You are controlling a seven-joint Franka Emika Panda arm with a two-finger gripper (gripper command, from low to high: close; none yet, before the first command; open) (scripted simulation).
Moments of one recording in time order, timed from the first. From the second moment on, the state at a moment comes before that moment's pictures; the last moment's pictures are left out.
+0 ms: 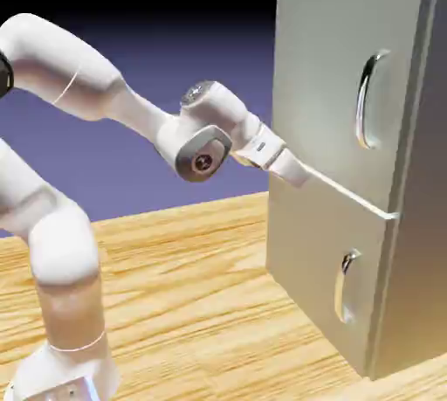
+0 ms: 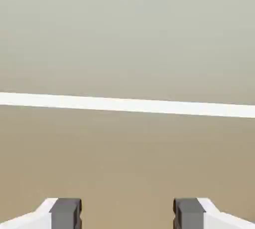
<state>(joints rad) 0.03 -0.57 -0.04 -2.80 -0.04 3.07 0.76</state>
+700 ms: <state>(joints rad) 0.32 -0.63 -0.80 -2.62 -0.81 3.65 1.04</state>
